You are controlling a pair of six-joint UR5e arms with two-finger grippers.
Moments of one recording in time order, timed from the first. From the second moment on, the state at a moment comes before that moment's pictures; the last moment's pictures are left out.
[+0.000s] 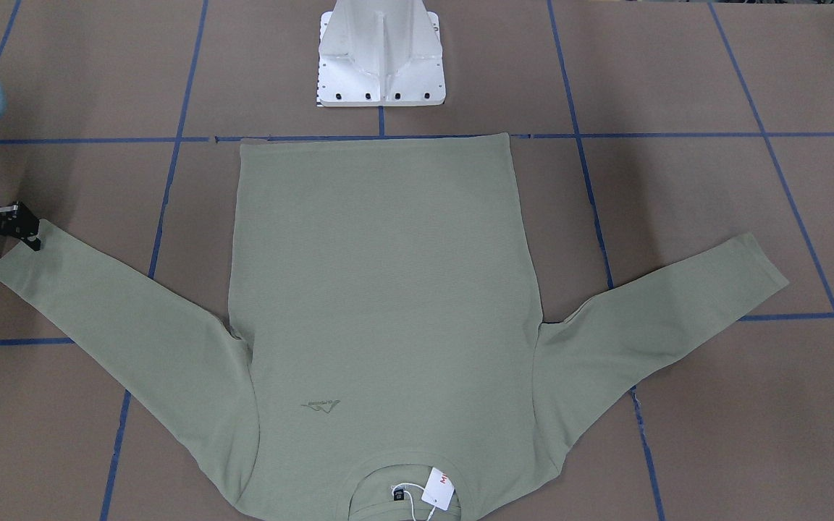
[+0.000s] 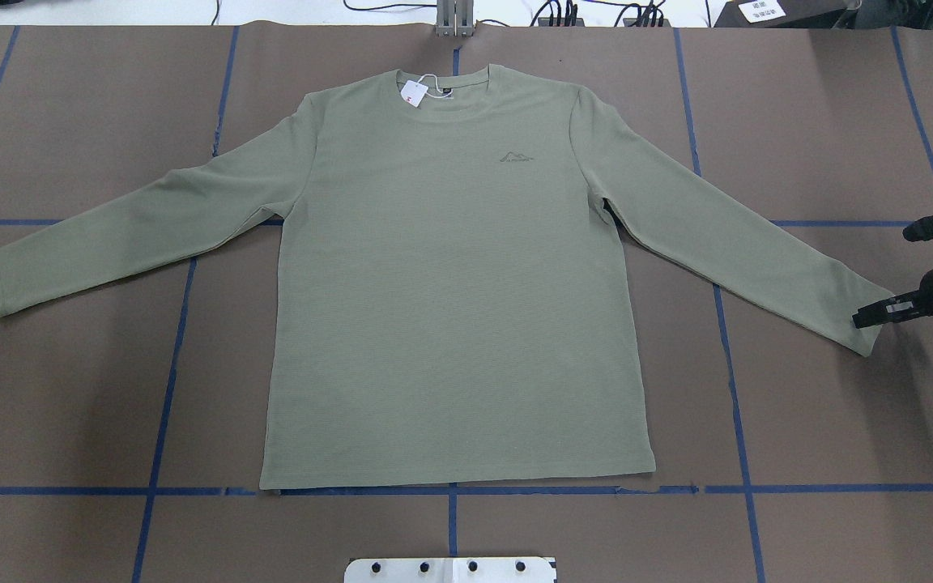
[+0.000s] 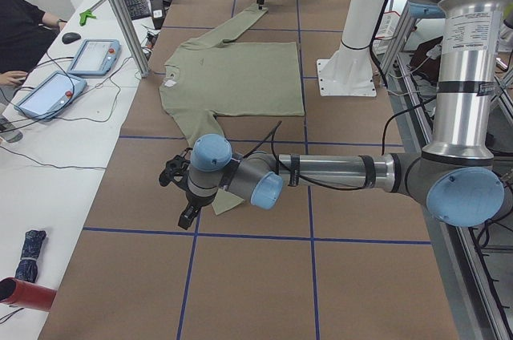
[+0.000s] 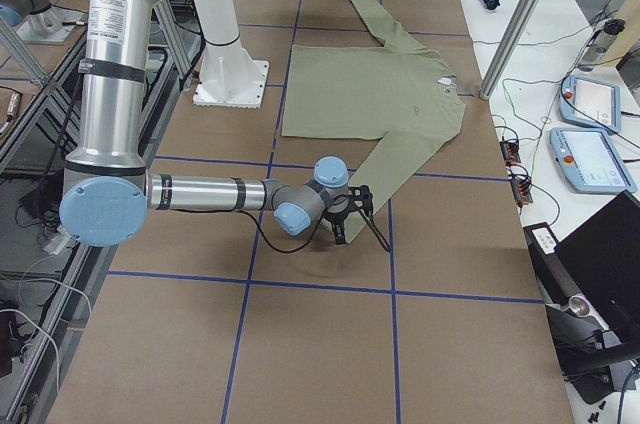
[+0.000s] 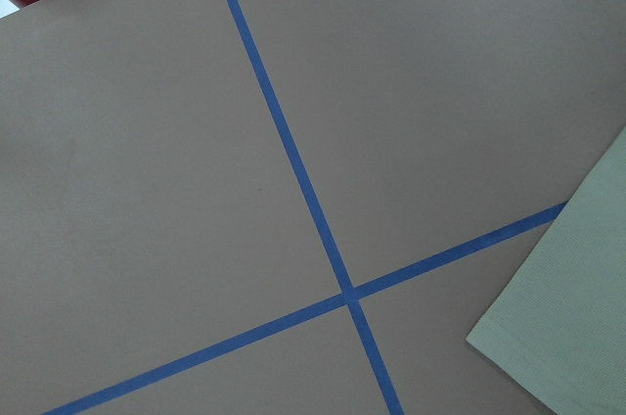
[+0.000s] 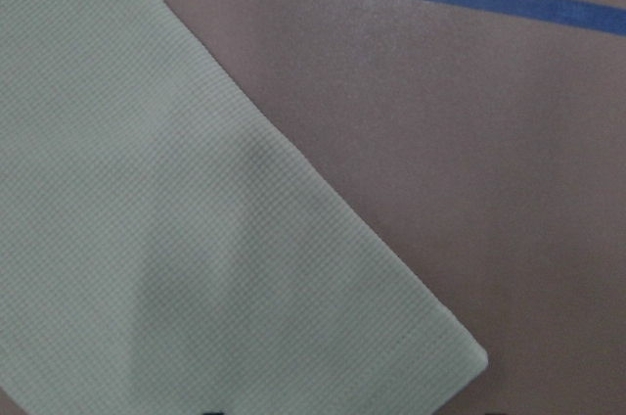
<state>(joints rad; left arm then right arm) -1.54 -1.58 -1.56 -2.01 -2.30 0.07 0.96 -1.71 1.56 -0.81 2.14 0.65</state>
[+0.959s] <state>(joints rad) -1.54 -1.58 -1.55 -2.01 -2.30 0.07 1.05 -1.69 1.62 -0.81 2.29 0.65</state>
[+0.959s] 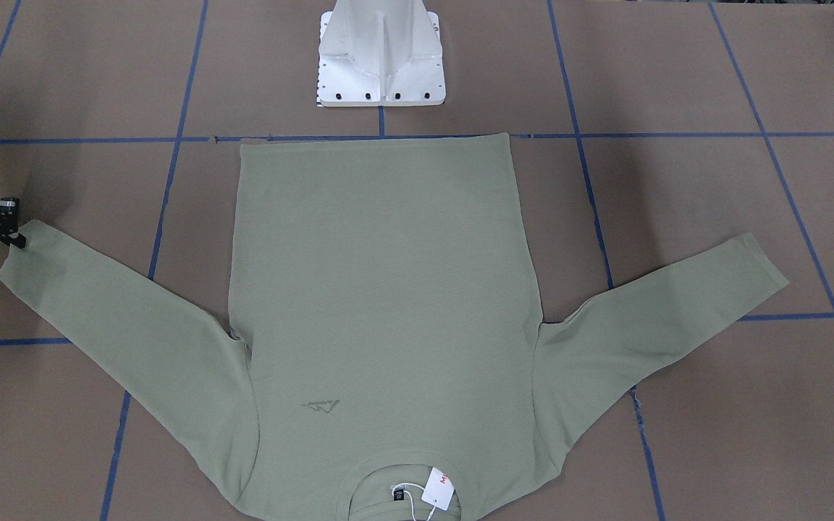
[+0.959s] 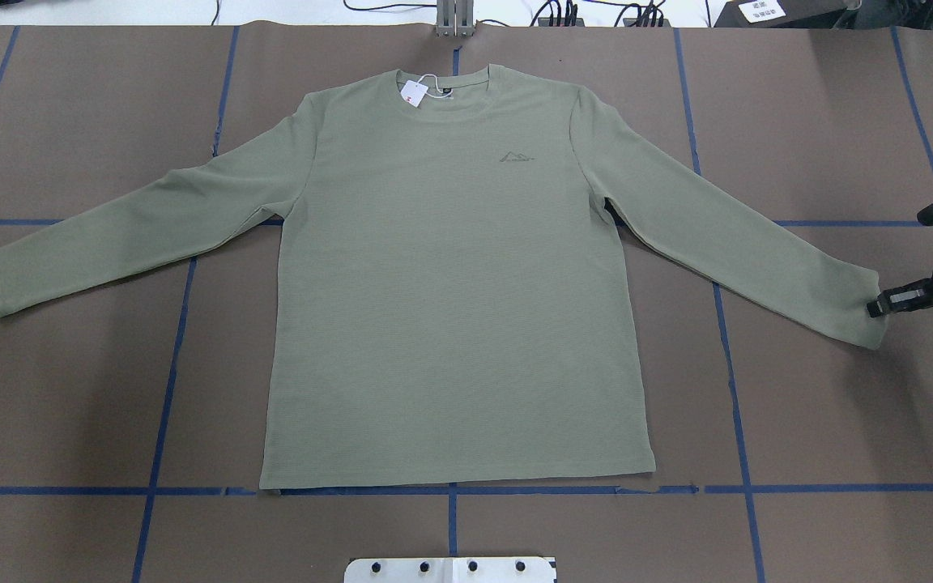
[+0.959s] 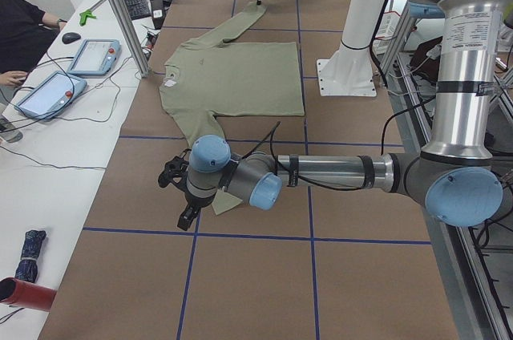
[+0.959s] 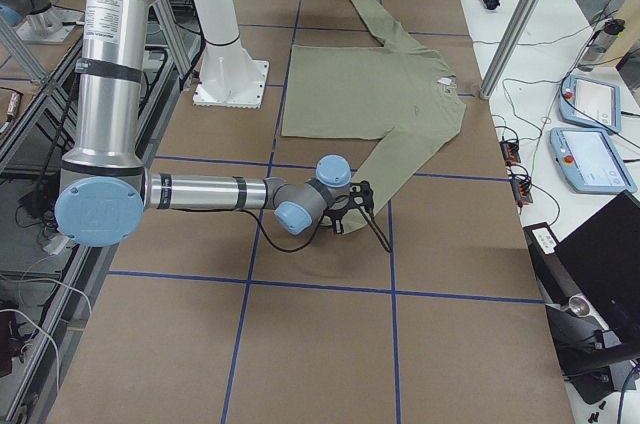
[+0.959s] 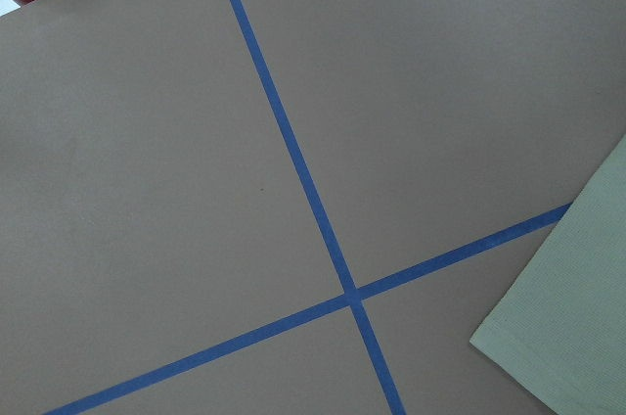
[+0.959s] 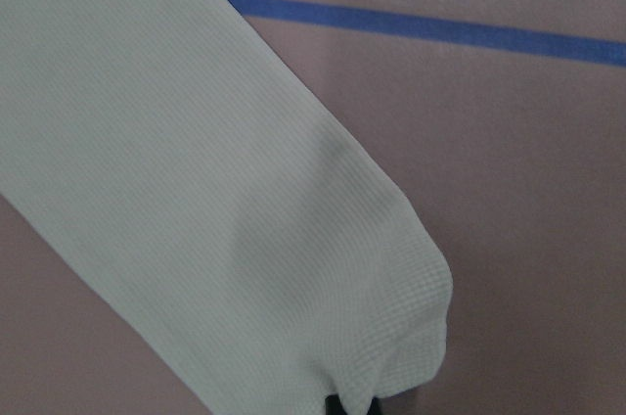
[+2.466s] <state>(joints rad) -1.54 -1.60 -1.54 -2.01 -2.30 0.03 0.89 -0.51 1.26 -1.31 2.16 0.78</state>
